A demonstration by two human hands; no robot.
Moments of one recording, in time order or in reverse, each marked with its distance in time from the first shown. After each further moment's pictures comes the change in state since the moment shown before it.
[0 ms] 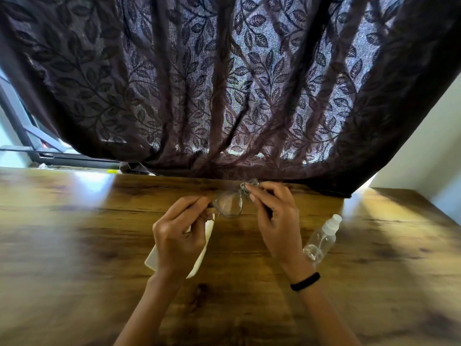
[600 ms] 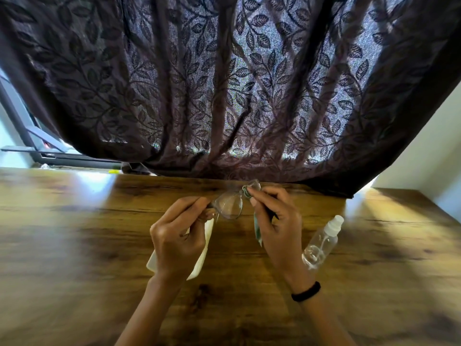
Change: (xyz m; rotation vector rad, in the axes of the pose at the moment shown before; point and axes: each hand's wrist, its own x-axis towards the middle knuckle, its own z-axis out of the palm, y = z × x) left_hand 0.002 0.002 0.000 -0.049 0.047 0.033; right_hand -0.006 -0.008 0.000 0.205 0.041 0.113
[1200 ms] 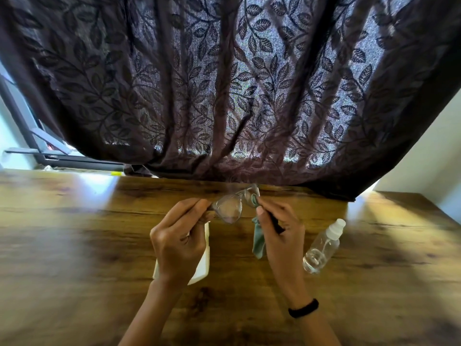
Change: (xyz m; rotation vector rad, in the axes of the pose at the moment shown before) left_hand -0.004 -0.006 0.001 -0.052 0.053 -0.007; right_hand -0.015 -0.001 0.001 0.163 0.067 0.232
